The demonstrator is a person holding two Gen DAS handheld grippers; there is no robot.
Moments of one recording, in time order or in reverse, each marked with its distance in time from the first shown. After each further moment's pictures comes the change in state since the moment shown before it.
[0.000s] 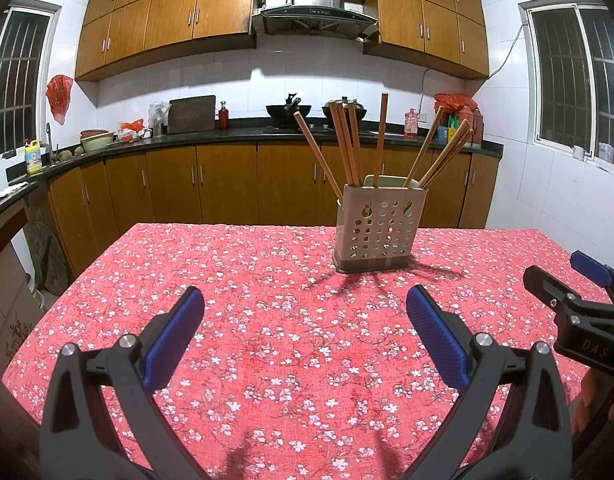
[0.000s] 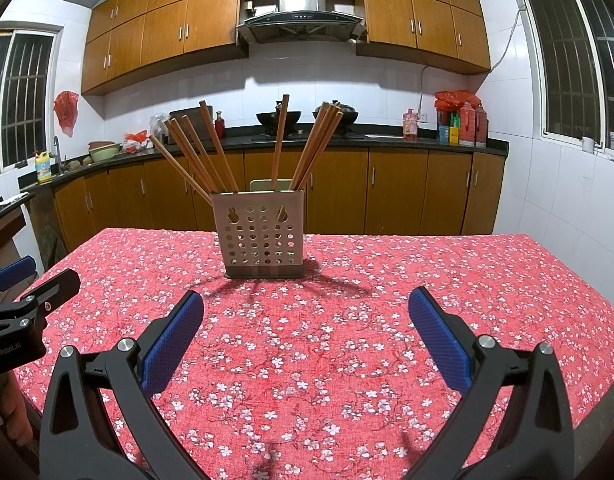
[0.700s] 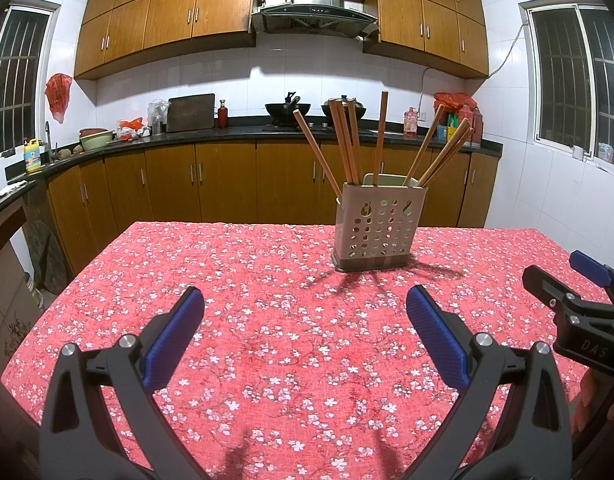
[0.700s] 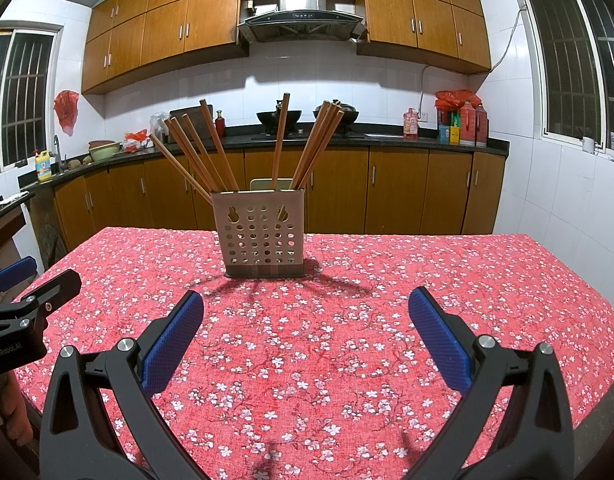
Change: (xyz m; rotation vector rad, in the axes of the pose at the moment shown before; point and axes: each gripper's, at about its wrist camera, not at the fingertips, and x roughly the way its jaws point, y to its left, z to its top) left arm 0.002 0.000 0.001 0.000 0.005 -0.003; right arm -0.001 0.001 0.000 0.000 0.002 0.000
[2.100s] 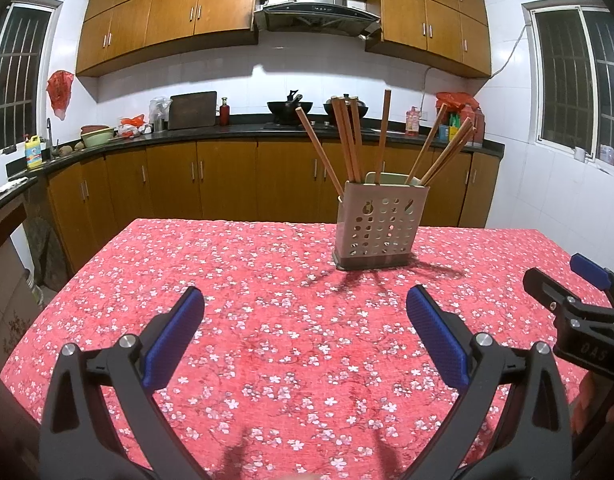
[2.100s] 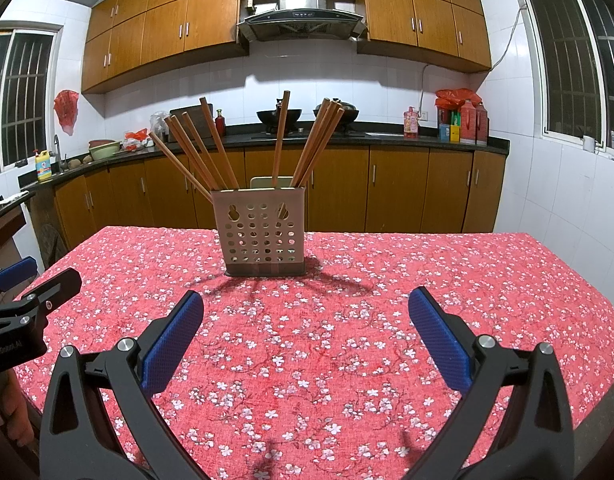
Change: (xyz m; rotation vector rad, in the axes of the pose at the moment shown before) left arm 0.003 0.003 -0.002 -0.007 0.007 0.000; right arm 0.001 -0.002 -0.003 0.000 0.004 0.003
